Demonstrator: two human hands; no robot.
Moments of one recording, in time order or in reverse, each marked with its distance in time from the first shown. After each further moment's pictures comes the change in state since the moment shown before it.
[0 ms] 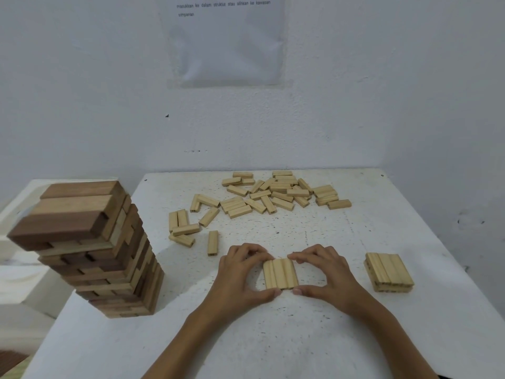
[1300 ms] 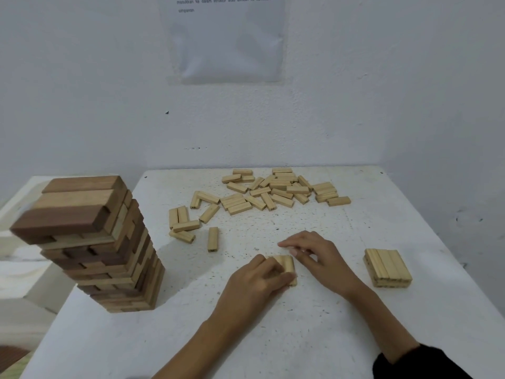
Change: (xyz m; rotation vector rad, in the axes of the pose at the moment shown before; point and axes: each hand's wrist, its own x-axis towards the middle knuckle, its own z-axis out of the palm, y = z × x) left_hand -0.010 0.016 0.015 0.379 0.203 0.452; right_hand 0.022 -0.008 0.002 0.243 0.154 -0.147
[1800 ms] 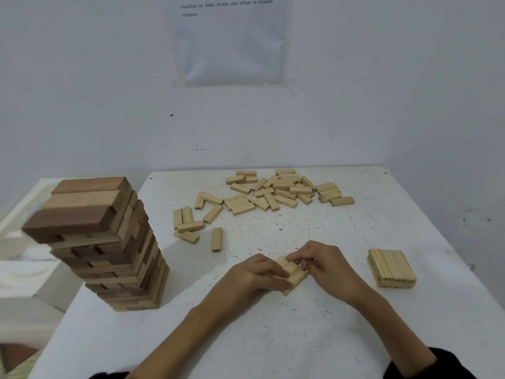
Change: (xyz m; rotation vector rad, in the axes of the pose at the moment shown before) left_hand -0.004 -0.029 0.001 -0.349 -0.082 0.068; right_hand -0.007 -0.017 -0.005 -0.099 -0.094 0.165
